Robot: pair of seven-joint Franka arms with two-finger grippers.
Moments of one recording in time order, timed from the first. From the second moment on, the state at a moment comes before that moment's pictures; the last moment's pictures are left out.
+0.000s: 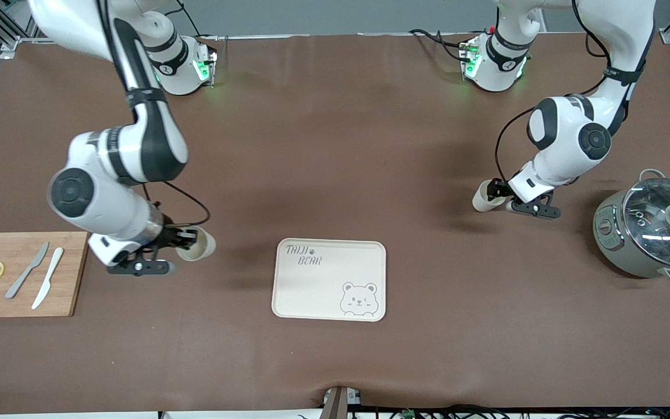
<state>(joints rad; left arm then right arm) -0.06 0.17 -0.06 -2.40 -0.21 2.52 0.22 0.47 0.41 -0.32 -1.67 0.22 2.03 0.06</state>
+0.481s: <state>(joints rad) -0.06 0.02 -0.06 -2.24 -0.18 2.11 0.08 0.31 0.39 -0.32 -1.82 0.22 2.21 -0.24</state>
